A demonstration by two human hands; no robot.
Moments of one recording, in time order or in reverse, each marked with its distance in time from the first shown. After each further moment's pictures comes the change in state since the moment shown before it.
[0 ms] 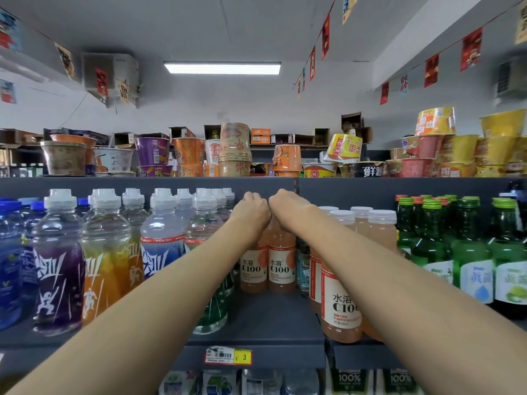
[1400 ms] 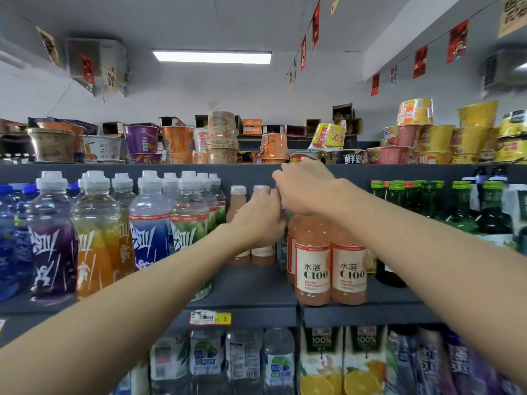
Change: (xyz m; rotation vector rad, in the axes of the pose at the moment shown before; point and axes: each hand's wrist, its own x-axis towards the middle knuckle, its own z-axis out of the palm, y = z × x) left_hand -0.059 0.052 -0.044 -0.909 0.291 0.024; right_hand -0.087 0.029 -0.037 -0.336 0.268 -0.094
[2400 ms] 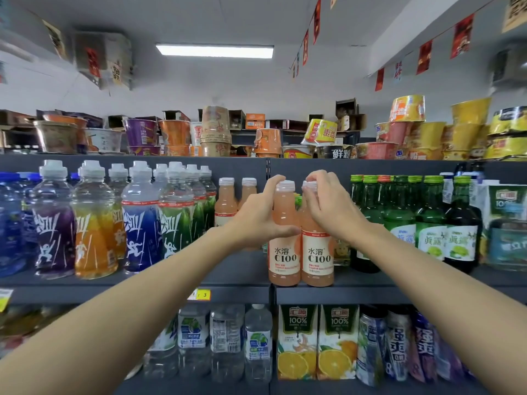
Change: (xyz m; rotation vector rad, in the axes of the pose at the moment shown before) left_hand -0.024 0.037 0.016 -0.405 0.017 0.062; right_hand -0.099 0.042 0.064 0.767 0.280 0.346
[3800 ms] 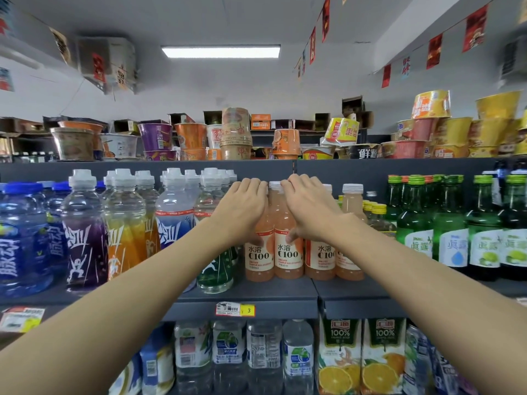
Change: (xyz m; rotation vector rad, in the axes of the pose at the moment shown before) left_hand -0.017 -0.058 -0.083 1.099 -0.070 0.067; right_hand 0.049 -0.084 0.072 -0.756 -0.185 -0.347
